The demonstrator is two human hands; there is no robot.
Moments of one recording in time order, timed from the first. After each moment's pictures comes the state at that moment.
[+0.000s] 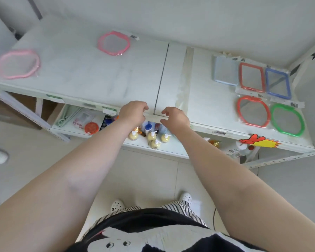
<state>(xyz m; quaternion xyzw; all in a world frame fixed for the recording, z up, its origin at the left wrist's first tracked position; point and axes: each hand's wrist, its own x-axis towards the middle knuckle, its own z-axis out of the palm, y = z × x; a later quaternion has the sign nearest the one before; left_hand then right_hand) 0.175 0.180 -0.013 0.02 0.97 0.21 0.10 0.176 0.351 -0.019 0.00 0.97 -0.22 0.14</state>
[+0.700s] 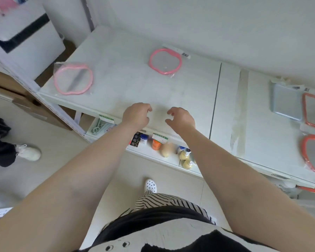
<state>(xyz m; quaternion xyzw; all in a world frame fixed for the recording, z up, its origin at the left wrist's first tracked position) 0.095 -0.016 -0.017 -0.03 0.97 0.20 0.08 0.067 0.155 -0.028 -0.05 0.97 -0.21 0.15</state>
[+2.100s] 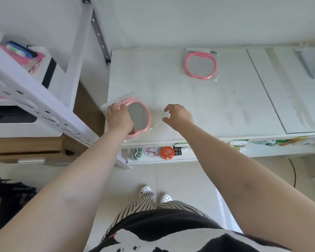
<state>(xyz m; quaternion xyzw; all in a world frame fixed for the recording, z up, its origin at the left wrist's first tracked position) -0.013 -0.351 -0.031 -0.05 0.99 0.11 0.09 0.012 -0.150 -0.019 0.10 0.96 -0.23 0.13</state>
